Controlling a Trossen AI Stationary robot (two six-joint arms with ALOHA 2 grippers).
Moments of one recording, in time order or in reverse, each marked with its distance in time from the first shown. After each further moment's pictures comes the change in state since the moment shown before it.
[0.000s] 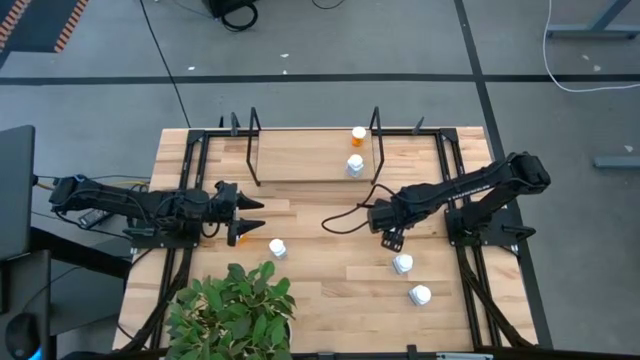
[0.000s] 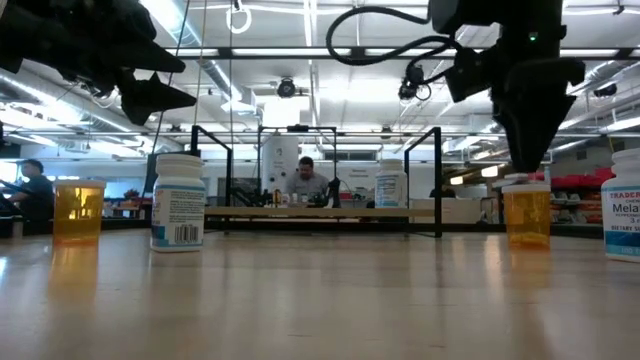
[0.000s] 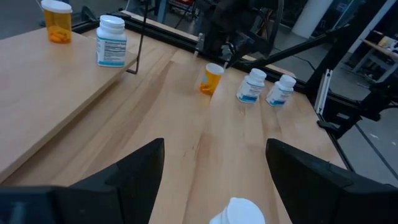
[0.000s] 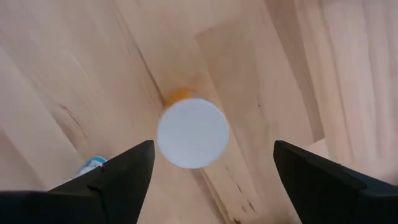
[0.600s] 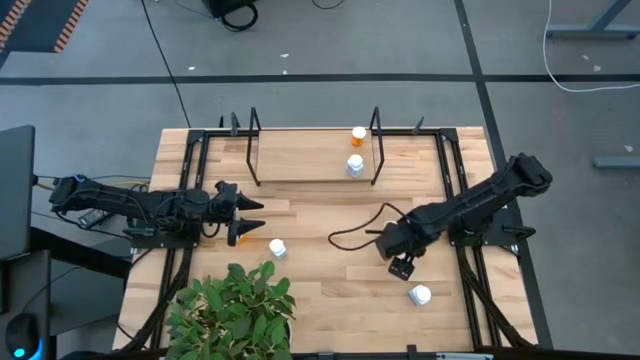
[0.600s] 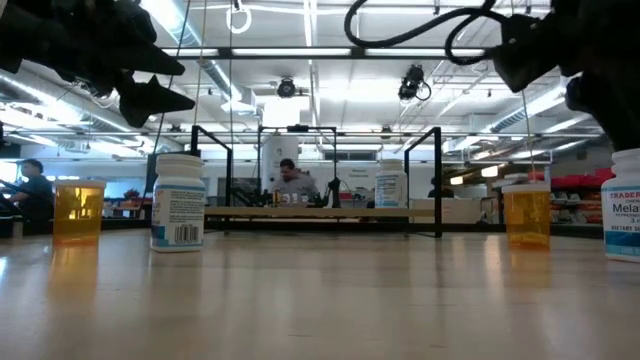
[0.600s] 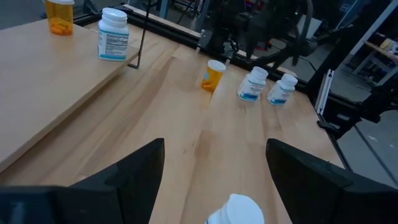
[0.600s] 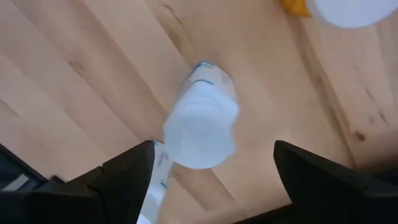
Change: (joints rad) left arm 0.000 0.000 0.000 -0.015 0.000 -0.032; right arm 0.219 0.000 0.010 -0.008 -0.325 0.392
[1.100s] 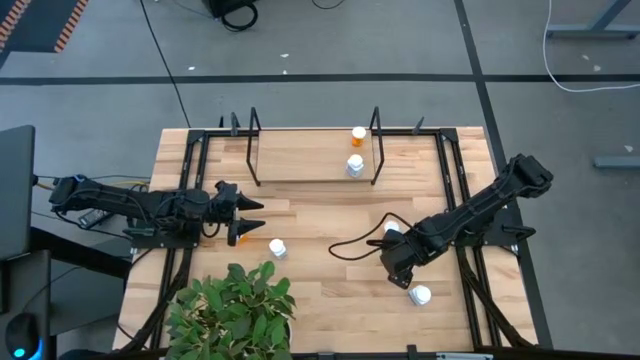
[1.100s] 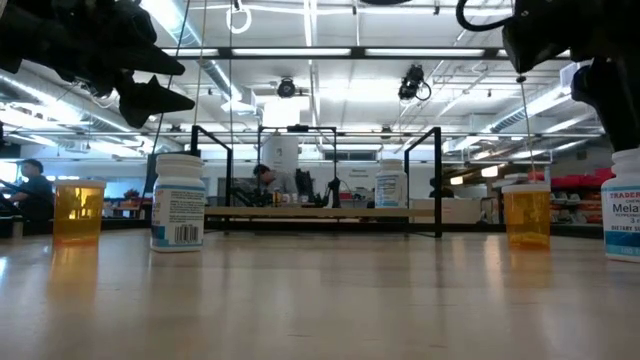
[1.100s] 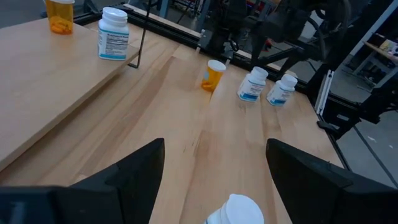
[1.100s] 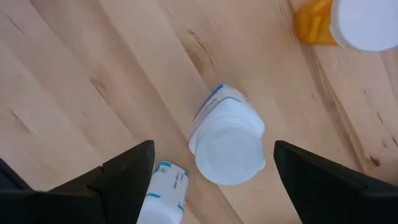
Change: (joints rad) left arm 0.000 0.000 0.000 0.000 0.000 -0.002; right arm 0.116 0.000 0.000 0.077 0.151 0.086
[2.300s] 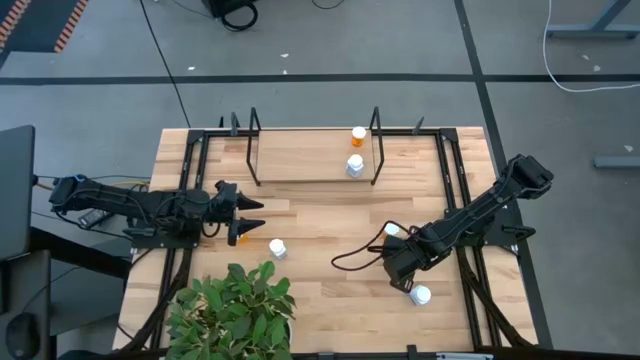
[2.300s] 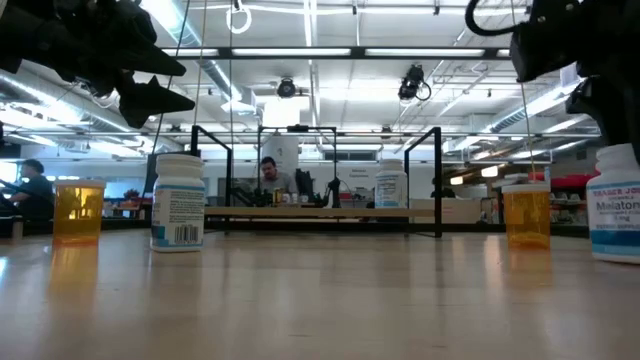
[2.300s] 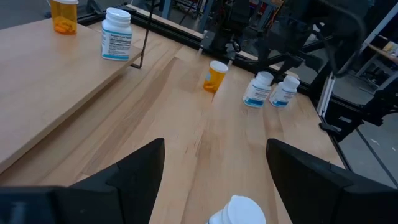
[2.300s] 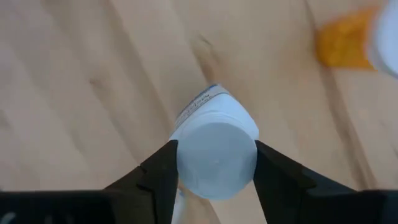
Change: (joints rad) left arm 0.000 0.000 0.000 0.000 -0.011 -0.007; right arm 0.037 0.000 -0.083 0.131 0.057 -0.076
